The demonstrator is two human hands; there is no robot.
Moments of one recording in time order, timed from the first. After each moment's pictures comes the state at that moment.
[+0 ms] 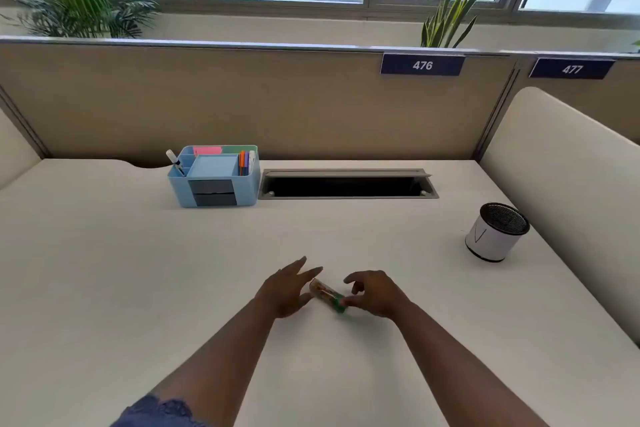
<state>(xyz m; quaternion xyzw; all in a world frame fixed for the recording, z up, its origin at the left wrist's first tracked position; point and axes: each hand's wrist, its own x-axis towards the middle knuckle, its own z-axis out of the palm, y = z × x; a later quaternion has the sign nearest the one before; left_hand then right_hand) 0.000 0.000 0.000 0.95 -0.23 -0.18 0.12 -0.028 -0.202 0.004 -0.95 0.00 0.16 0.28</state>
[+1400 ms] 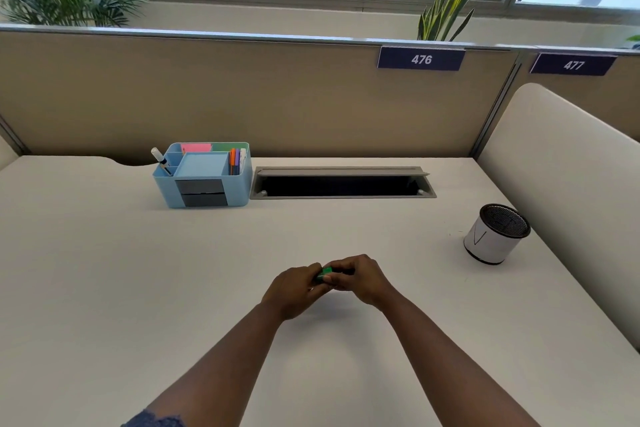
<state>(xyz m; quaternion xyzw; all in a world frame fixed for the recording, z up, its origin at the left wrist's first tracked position) 0.014 -0.025 -0.008 0.93 -0.24 -0.08 0.27 -0.005 -0.190 0.015 -0.82 0.00 0.12 0.56</state>
